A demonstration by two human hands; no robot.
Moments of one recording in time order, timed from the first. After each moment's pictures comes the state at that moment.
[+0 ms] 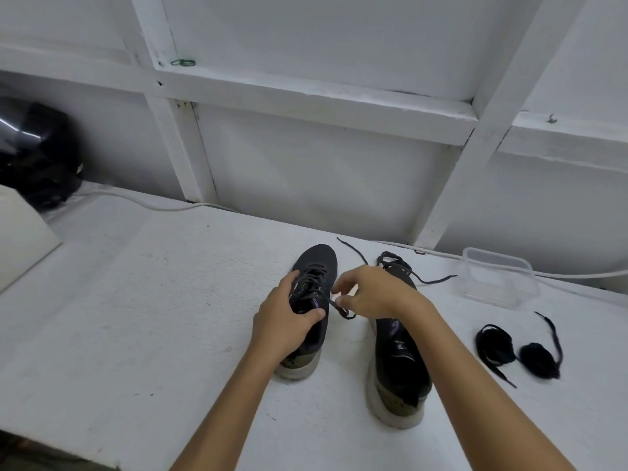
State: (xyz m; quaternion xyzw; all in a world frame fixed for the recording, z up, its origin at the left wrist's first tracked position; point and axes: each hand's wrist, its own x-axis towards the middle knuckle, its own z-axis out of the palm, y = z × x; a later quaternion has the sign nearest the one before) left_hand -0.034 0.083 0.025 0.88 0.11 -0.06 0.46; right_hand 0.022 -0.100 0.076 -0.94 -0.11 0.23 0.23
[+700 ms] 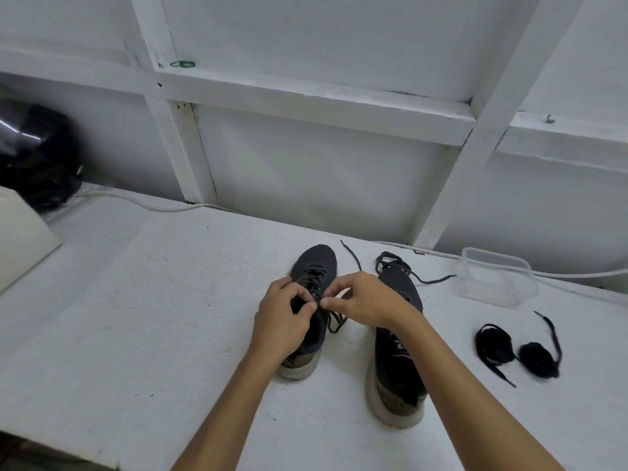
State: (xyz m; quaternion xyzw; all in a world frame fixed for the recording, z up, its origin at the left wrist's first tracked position) left_hand -0.036 0.082 0.025 0.89 0.07 0.00 0.45; right_hand 0.014 -0.095 0.054 -0.91 -0.12 0.20 0.35
